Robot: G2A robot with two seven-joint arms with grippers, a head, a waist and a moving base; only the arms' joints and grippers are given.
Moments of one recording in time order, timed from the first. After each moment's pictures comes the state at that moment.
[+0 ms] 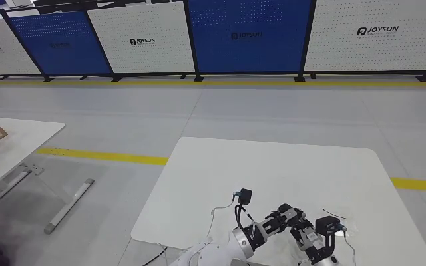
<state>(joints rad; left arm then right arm) 1.49 -1.29 -0.86 -1.83 0.04 -0.09 -0.13 -1.74 -1.23 1.26 -1.69 -0.96 -0.29 -0.12</state>
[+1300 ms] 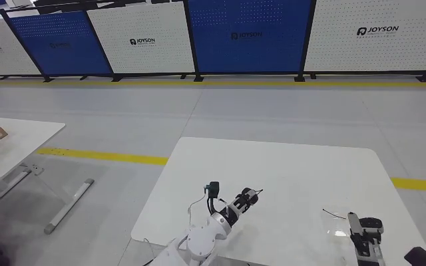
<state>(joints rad) 1.48 -1.28 -1.01 -1.65 -0.09 0.01 -0.03 -1.93 -1.18 1.47 -1.83 -0.57 -0.34 -0.45</state>
